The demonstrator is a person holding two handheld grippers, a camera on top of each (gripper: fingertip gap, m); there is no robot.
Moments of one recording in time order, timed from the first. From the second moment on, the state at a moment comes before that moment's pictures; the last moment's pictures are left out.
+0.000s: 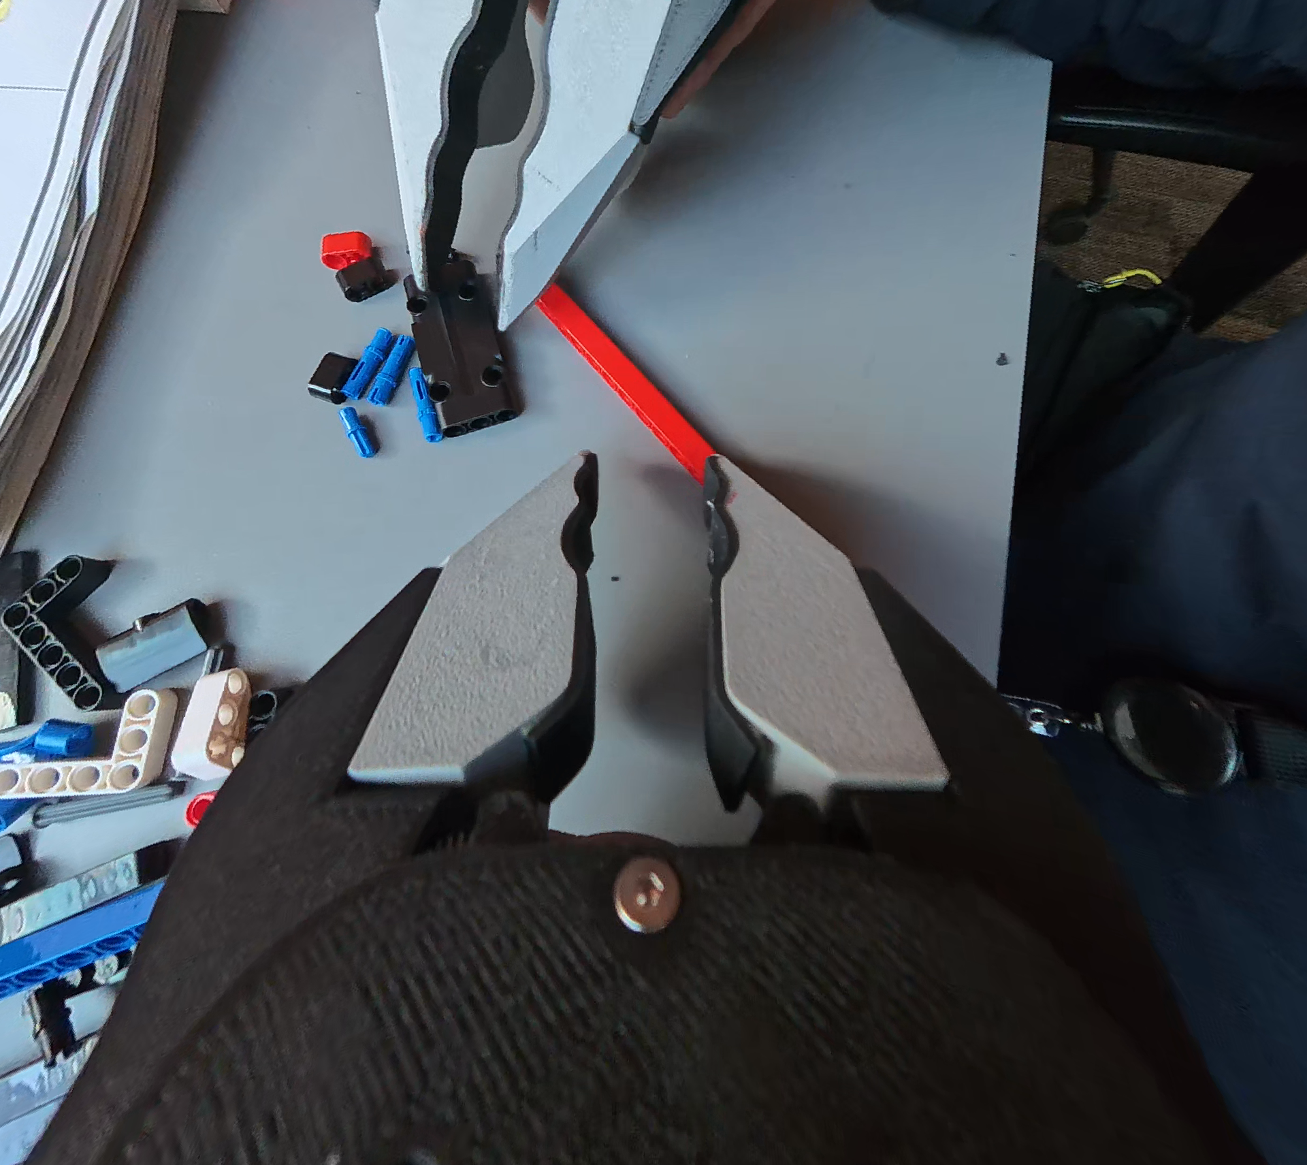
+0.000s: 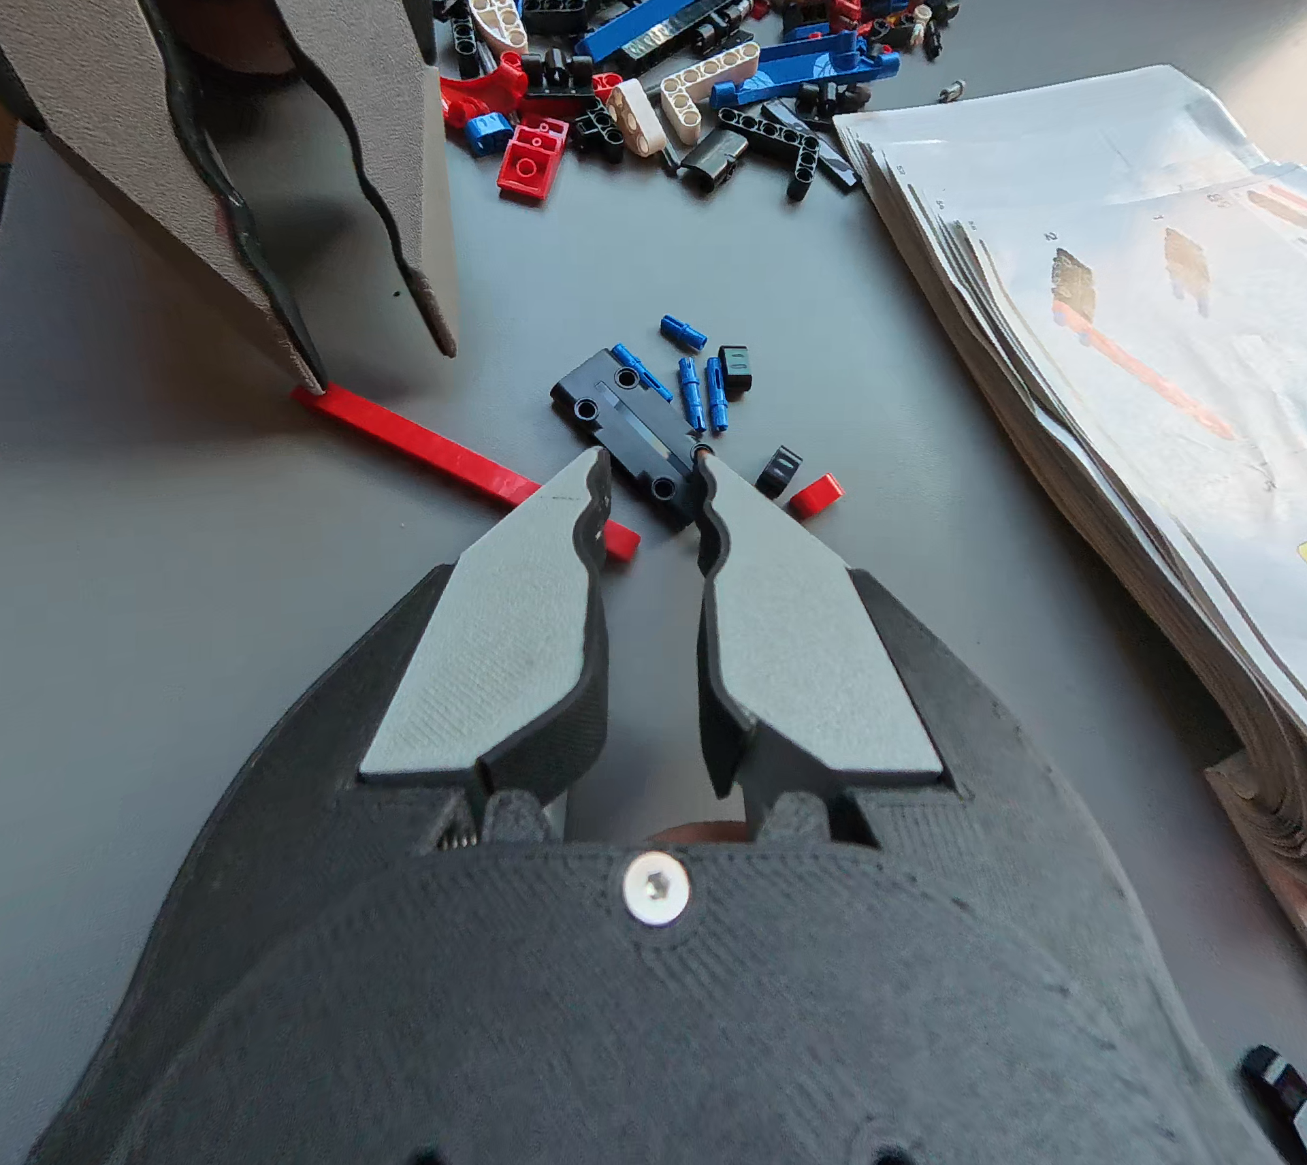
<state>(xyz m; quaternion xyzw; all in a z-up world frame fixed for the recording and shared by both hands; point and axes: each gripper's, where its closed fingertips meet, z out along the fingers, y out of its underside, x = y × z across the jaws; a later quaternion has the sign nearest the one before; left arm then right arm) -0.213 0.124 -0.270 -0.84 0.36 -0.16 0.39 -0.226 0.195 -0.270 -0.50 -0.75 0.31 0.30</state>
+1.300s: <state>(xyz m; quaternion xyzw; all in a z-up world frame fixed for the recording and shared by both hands) -0.212 0.123 -0.269 -0.83 0.37 -0.15 0.39 -0.225 0.190 -0.279 -0.50 -0.76 0.32 0.25</state>
